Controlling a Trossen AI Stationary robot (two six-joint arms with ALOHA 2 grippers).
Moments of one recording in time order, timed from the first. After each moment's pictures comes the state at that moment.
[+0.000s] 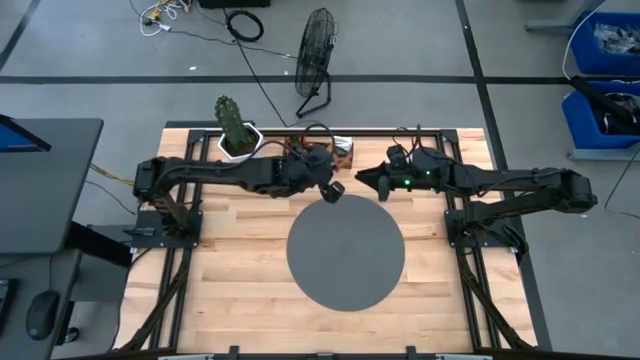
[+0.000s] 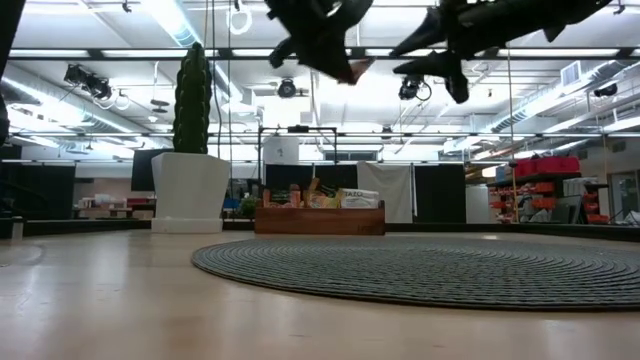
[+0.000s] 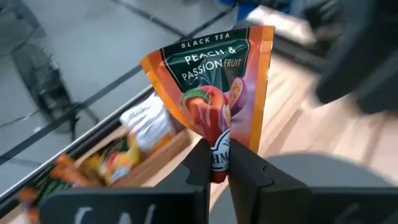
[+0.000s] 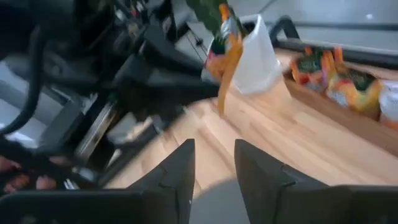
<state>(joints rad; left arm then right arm) 0.04 1.74 1.53 -0.45 -0.59 -0.41 -0.20 1.04 0.69 0.09 0.00 0.67</state>
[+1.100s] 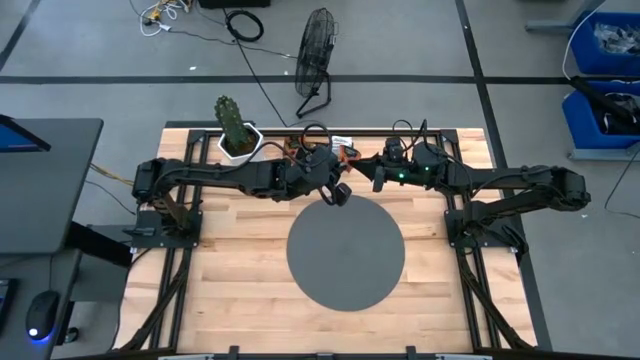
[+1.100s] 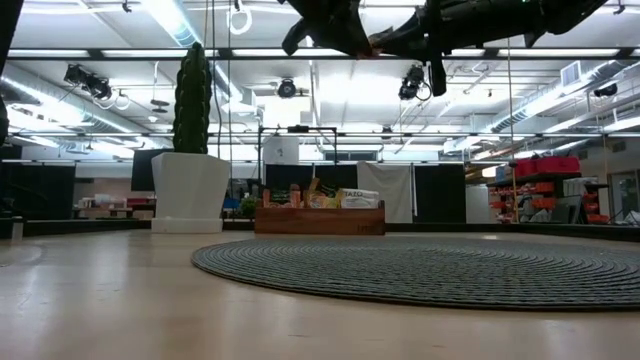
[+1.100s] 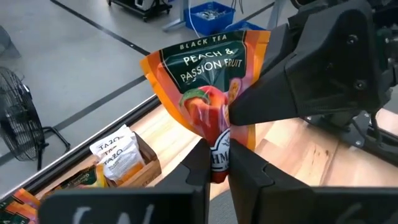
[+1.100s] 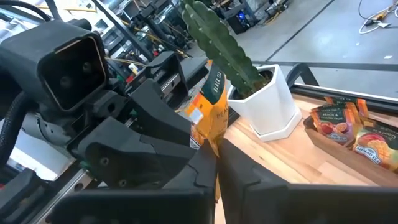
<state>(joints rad) 0.00 1.74 1.55 -0.30 -0.58 -0.39 -0.23 1.12 0.69 0.36 0.02 0.67</state>
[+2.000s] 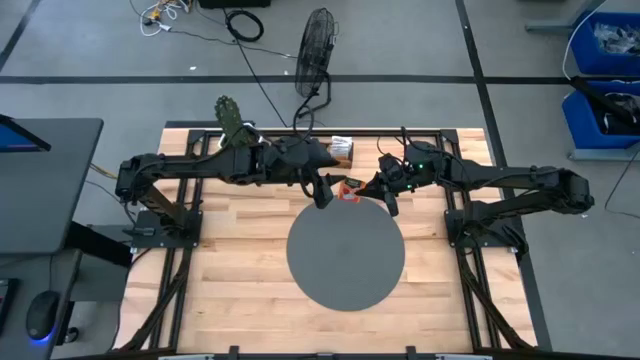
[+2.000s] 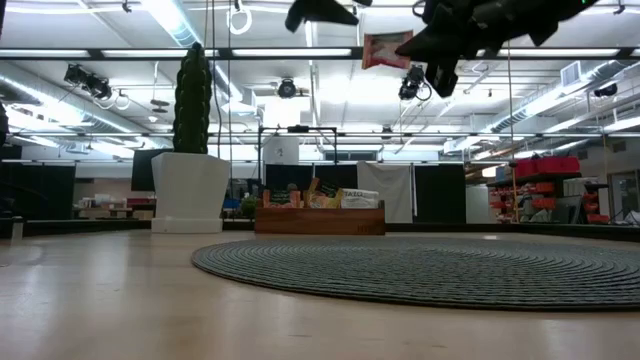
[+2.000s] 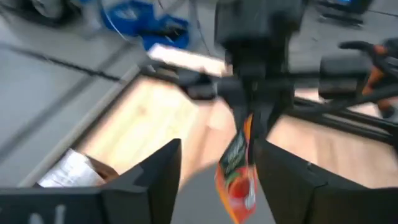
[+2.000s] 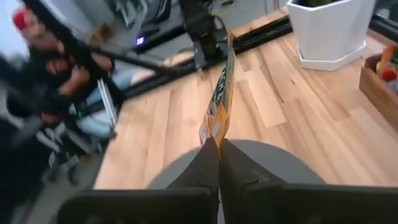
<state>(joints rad) 0.06 1.60 1.55 -0.35 -0.22 -0.18 -0.25 1.08 0.74 -0.03 -0.39 0.31</state>
